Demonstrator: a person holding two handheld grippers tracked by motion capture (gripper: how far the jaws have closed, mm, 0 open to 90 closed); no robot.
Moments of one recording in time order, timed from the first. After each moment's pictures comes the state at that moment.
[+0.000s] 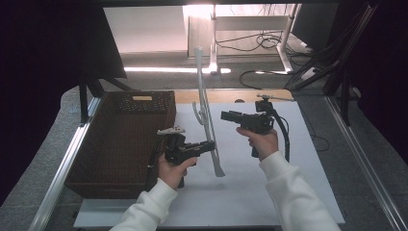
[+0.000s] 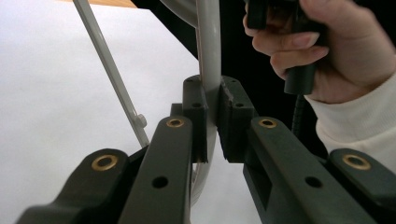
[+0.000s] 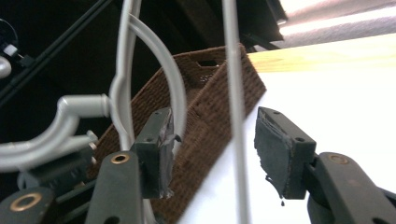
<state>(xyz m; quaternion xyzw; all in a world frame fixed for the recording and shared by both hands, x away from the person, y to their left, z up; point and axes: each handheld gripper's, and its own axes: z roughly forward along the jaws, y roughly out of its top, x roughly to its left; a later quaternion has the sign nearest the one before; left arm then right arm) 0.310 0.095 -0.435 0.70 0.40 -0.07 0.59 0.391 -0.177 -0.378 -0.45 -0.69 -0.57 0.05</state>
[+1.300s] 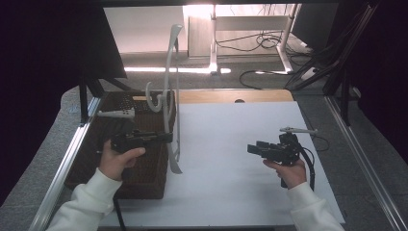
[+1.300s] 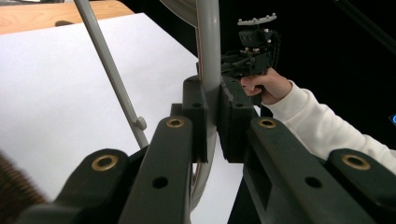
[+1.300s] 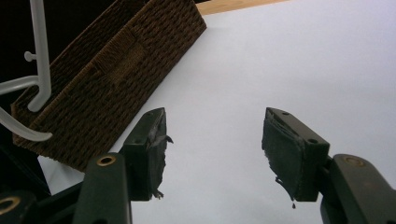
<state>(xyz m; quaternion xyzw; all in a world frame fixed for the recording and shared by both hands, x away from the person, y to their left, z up) 0.293 0.214 -0.357 0.75 0.35 -0.07 0.56 0.345 -0.252 -0.442 -0.46 -0.73 -0.51 0.00</state>
